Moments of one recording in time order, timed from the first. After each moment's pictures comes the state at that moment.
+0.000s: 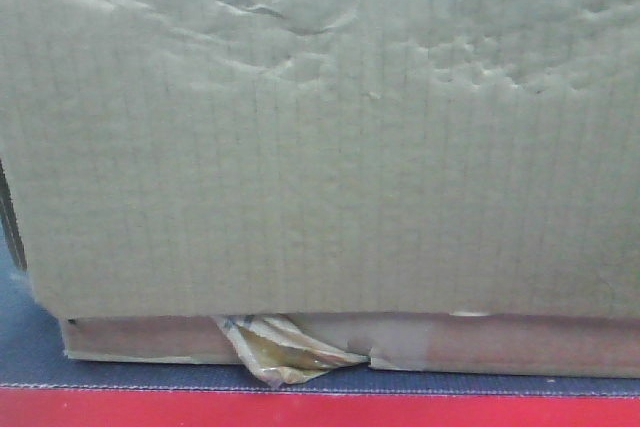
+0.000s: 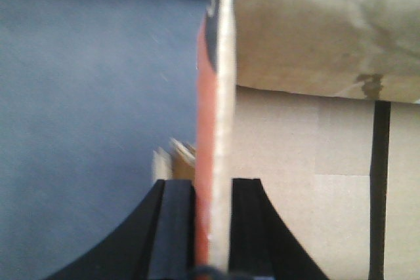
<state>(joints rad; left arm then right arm) -0.62 1.56 -2.10 0.44 1.24 -0.58 -0.11 0.00 0.00 -0.02 -0.04 0.02</state>
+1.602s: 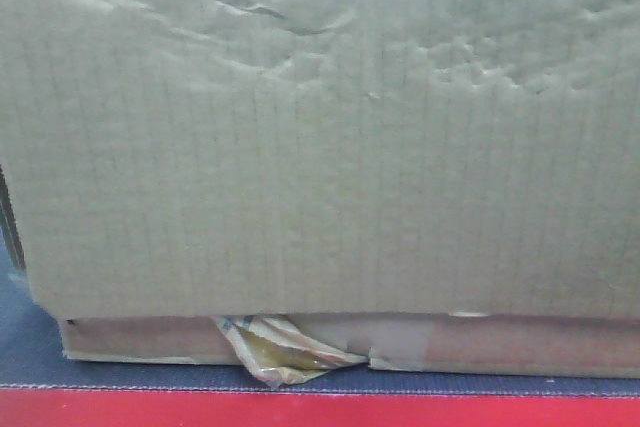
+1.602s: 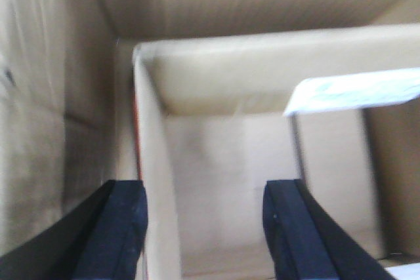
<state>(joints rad) -0.68 1.74 -1.82 0.32 1.20 -0.68 -0.11 0.00 0.00 -0.02 -0.04 0.02</state>
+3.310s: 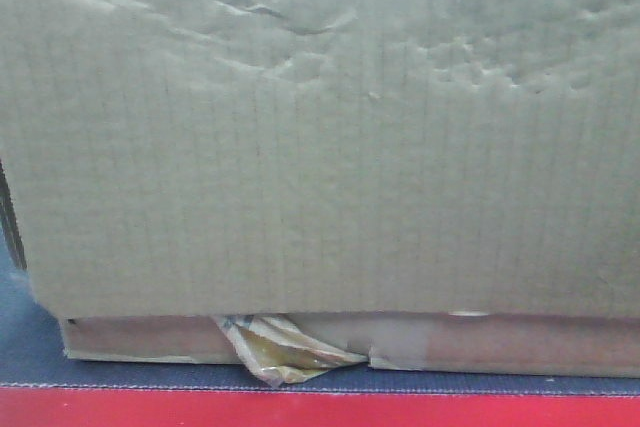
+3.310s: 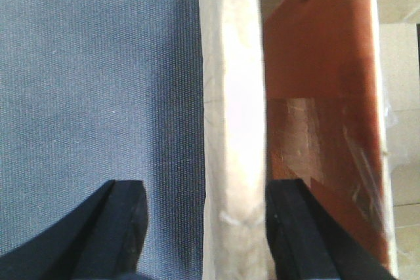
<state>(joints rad) -0.50 1.62 -1.54 0.18 1.23 -0.51 -0.11 0.00 0.00 -0.02 -0.04 0.02</state>
